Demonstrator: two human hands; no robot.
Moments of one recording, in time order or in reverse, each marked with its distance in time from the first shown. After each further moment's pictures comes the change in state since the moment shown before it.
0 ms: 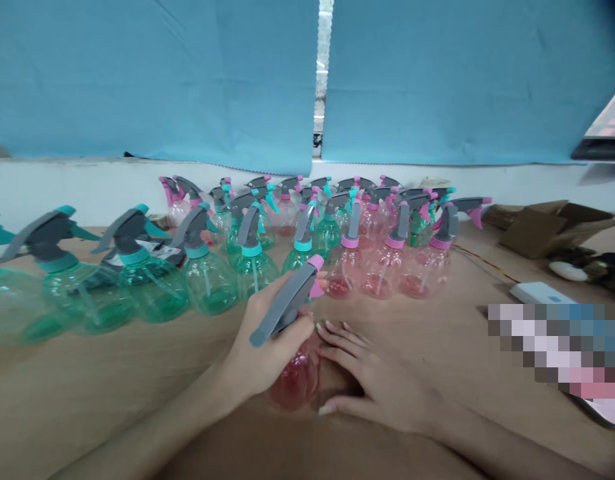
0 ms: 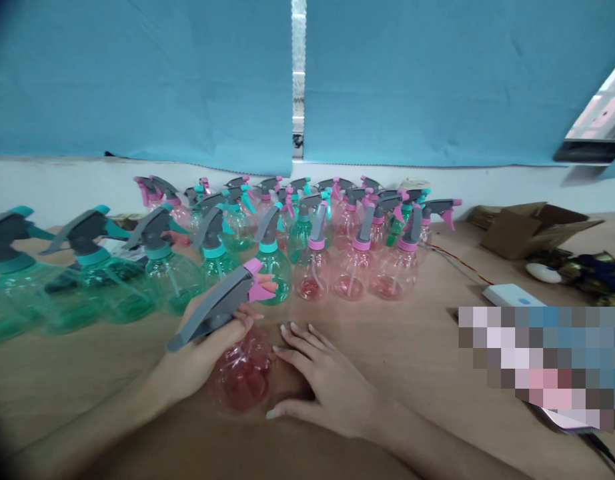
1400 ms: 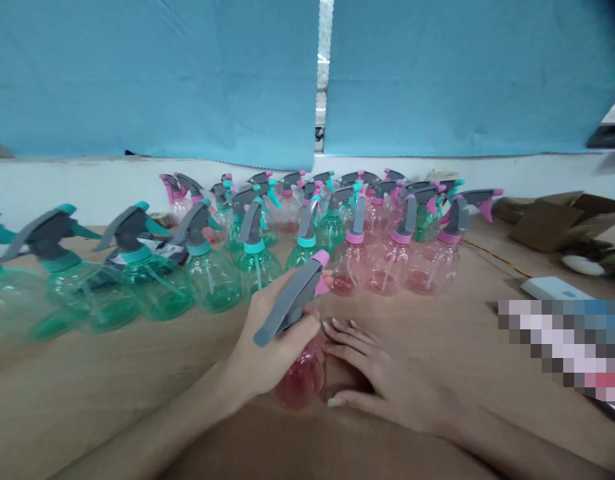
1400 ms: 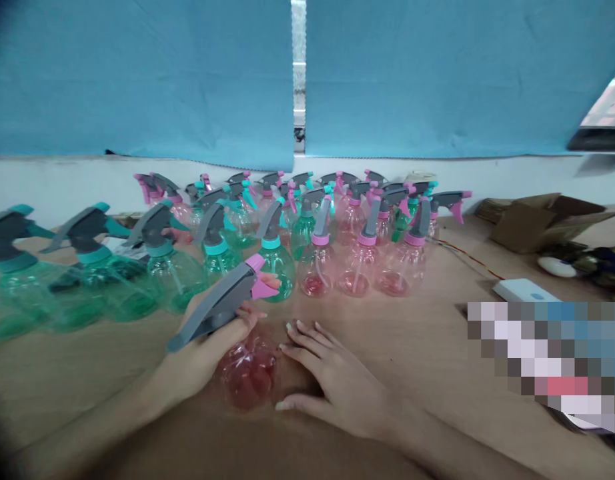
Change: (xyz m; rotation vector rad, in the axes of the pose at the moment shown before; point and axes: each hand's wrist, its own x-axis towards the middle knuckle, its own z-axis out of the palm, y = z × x) left_hand 0.000 0.000 -0.001 0.032 0.007 -0.001; right_hand -0.003 0.001 0.000 0.017 -0.024 0.039
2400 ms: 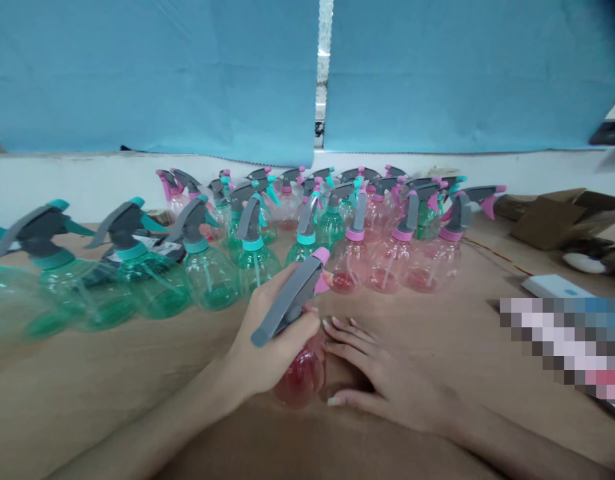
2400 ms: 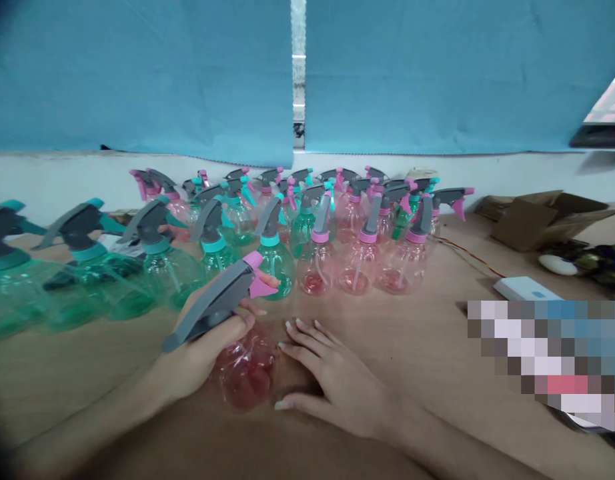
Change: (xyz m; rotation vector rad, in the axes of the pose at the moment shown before) left_hand 0.001 -0.001 -0.001 -0.068 -0.081 -0.030; right_hand -0.001 0.001 0.002 -0.023 0.009 -0.005
